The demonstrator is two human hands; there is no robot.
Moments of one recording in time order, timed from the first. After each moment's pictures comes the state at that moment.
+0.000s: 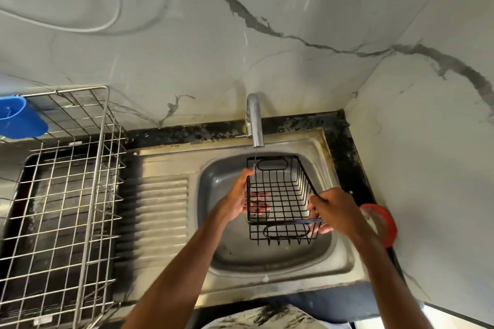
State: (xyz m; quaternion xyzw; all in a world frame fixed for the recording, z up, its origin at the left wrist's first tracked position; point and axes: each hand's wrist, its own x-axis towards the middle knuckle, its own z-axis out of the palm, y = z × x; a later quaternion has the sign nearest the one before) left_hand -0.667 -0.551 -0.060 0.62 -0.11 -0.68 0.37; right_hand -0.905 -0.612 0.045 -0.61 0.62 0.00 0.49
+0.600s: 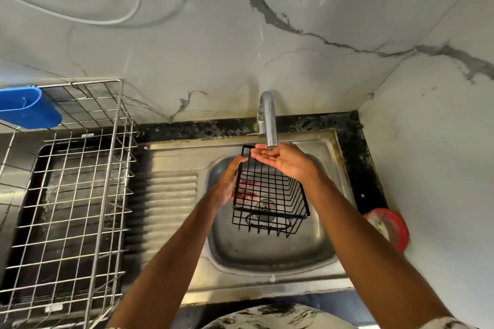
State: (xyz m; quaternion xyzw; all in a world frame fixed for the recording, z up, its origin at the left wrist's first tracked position) left_hand -0.622 -0.556 -0.044 0.66 -0.15 -0.59 0.44; right_hand -0.752 -0.688 -0.009 -0.25 0.46 -0.12 0.85
